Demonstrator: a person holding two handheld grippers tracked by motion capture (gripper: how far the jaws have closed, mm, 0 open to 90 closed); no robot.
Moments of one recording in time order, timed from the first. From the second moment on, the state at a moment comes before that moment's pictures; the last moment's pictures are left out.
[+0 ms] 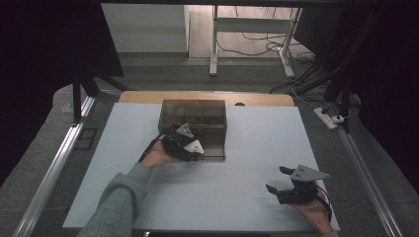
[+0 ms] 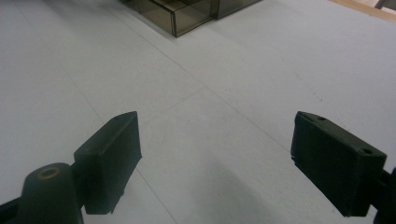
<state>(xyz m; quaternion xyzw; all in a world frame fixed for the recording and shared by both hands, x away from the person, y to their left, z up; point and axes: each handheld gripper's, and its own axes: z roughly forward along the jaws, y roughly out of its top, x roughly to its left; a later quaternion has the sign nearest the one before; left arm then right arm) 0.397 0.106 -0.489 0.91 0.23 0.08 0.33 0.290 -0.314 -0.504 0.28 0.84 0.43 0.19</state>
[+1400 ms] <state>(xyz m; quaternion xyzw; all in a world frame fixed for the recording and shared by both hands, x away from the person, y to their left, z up) 0.380 0.109 -0.470 0.90 0.24 0.09 0.36 0.289 -0.313 -0.505 0.28 0.84 0.44 0.19</state>
